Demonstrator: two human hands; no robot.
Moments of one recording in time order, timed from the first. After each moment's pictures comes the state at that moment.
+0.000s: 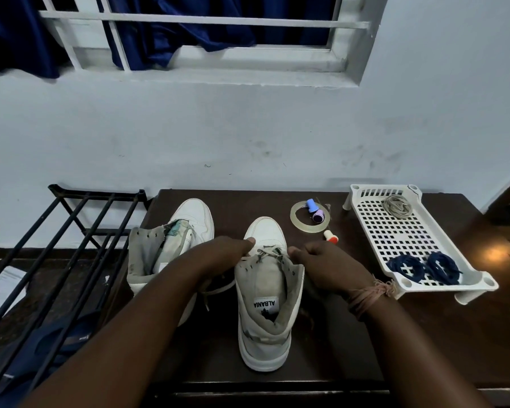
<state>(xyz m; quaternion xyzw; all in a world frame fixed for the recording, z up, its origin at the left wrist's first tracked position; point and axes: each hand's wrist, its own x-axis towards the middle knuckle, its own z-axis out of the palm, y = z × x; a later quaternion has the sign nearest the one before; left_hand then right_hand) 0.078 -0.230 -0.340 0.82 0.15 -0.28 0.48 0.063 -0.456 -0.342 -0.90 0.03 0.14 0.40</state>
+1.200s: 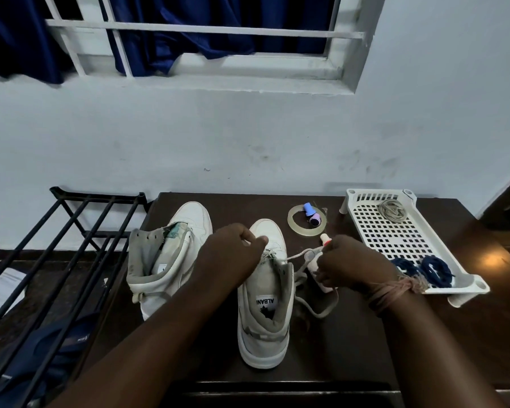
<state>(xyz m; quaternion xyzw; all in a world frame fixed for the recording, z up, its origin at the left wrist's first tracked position) 0.048 -0.261 -0.320 0.92 0.07 0.02 0.38 0.058 -0.474 -0.303 -0.91 0.10 0.19 0.37</state>
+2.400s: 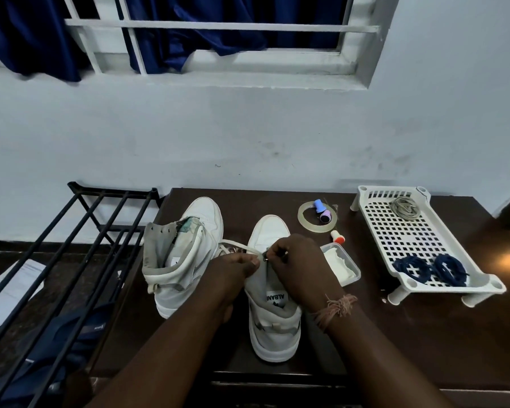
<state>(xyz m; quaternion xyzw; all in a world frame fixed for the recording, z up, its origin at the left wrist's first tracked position) 0.021 -0.253 -0.358 0.62 0.23 -0.12 0.74 0.044 -0.399 -0.342 -0.94 -0.12 -0.06 0.31</state>
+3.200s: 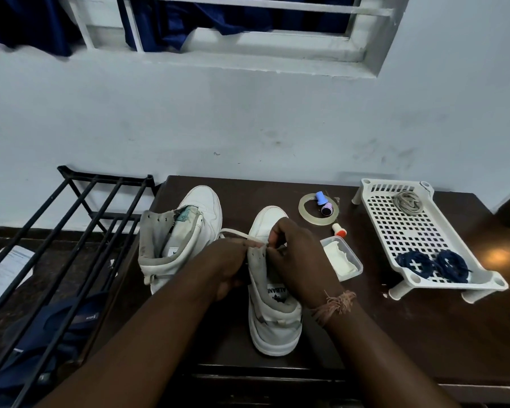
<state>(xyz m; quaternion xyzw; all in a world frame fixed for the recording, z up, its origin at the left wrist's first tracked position) 0.042 -0.243 -0.347 0.65 0.21 -0.24 0.69 0.043 -0.392 -0.352 -0.92 -0.12 -0.09 0.36</state>
